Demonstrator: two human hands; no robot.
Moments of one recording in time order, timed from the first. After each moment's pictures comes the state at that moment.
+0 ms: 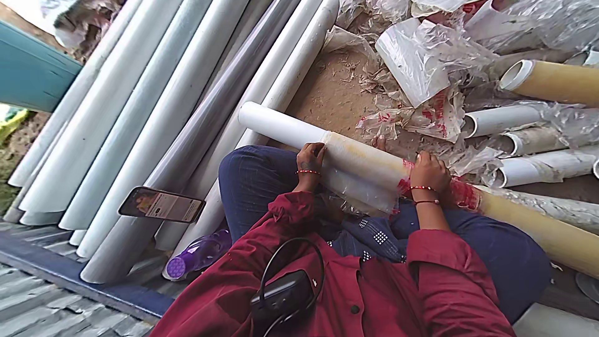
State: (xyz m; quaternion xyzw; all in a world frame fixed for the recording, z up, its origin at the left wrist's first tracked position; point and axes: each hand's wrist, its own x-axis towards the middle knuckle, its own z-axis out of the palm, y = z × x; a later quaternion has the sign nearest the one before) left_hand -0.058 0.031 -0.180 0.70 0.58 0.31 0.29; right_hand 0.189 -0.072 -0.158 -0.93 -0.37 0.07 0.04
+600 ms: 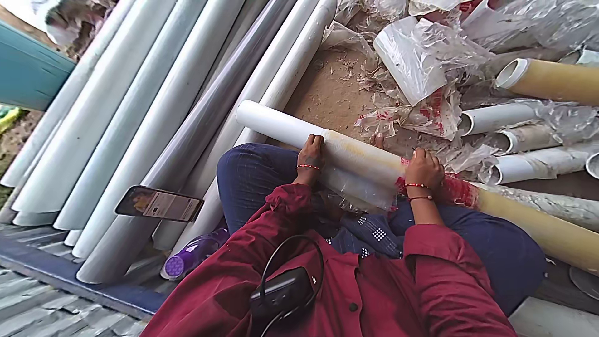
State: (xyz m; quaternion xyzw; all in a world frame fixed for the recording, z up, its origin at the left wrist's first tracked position) left_hand -0.054 0.042 -0.173 0.78 0.55 0.14 0.26; right_hand 0.184 -0.070 -0.161 -0.92 -0.37 0.08 0.03
